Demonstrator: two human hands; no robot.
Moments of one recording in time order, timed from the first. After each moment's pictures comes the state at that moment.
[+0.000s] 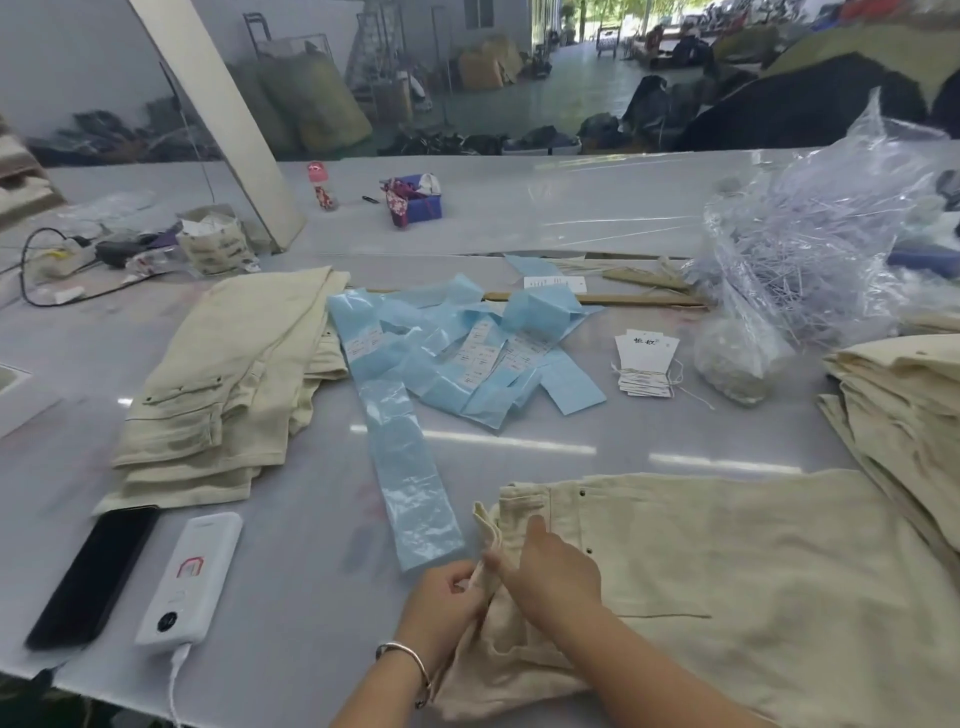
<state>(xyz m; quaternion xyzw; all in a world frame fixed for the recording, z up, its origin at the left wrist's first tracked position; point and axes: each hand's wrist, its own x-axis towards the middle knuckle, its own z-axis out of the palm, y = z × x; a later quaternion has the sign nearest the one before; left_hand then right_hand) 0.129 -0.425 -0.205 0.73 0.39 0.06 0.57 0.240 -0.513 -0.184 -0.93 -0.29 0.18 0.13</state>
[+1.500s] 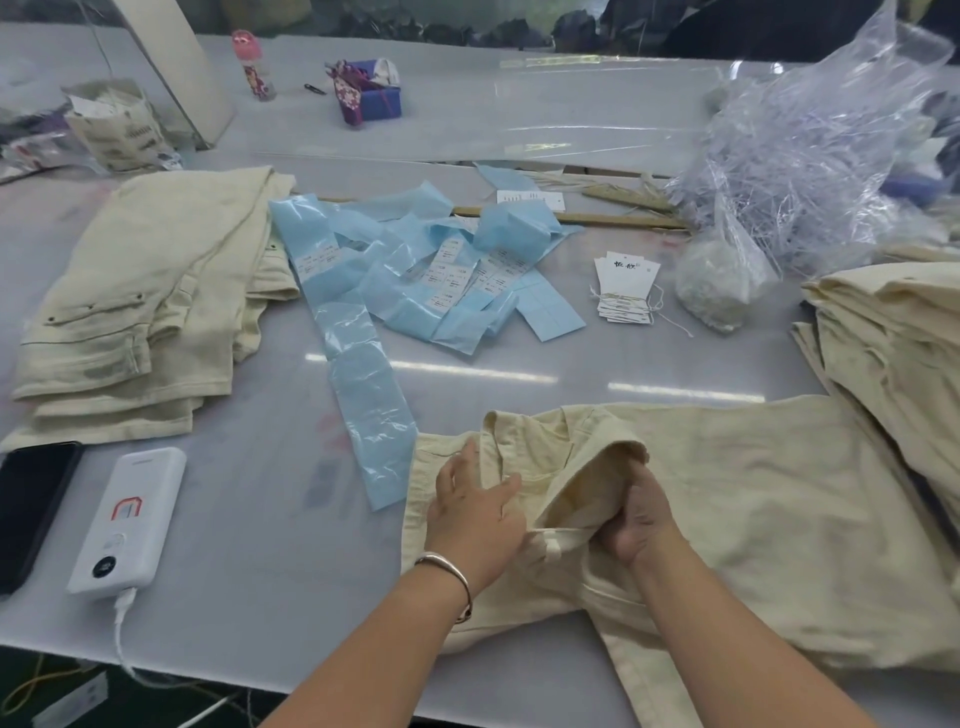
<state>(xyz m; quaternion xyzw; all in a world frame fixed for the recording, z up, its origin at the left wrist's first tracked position) 0.169 -0.450 -0.195 0.89 0.29 -0.07 0.35 0.287 -0.571 -0.189 -0.52 0.24 0.36 0.74</state>
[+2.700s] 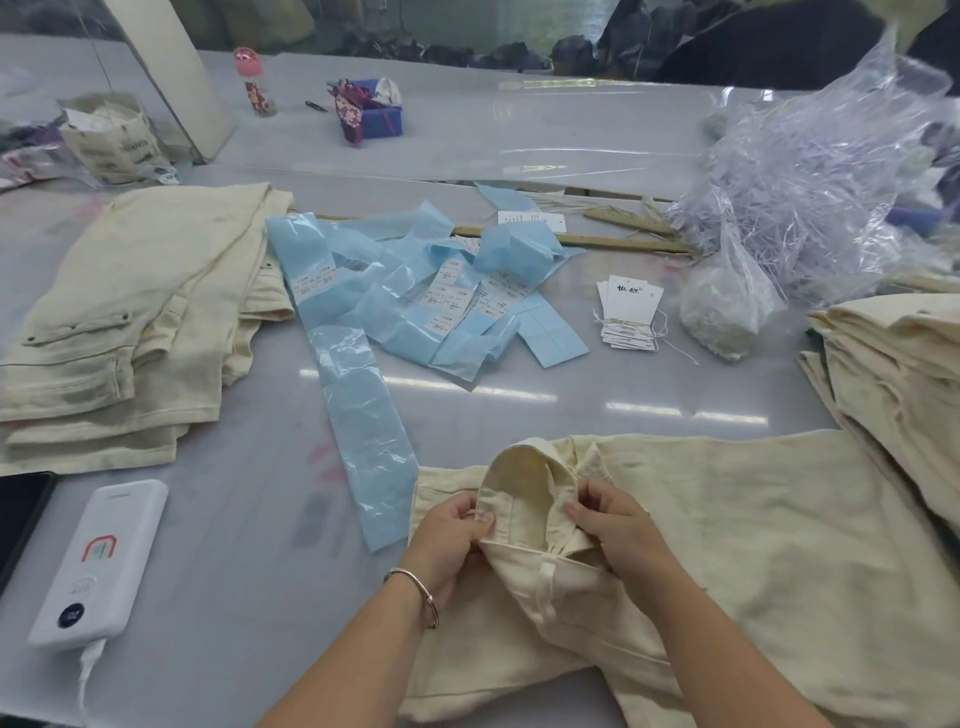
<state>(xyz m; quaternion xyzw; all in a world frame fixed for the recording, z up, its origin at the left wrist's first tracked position) 0.184 -0.416 -0.218 0.48 0.37 0.03 0.80 0.291 -0.569 -0.185 -0.74 -0.11 0.36 0.56</state>
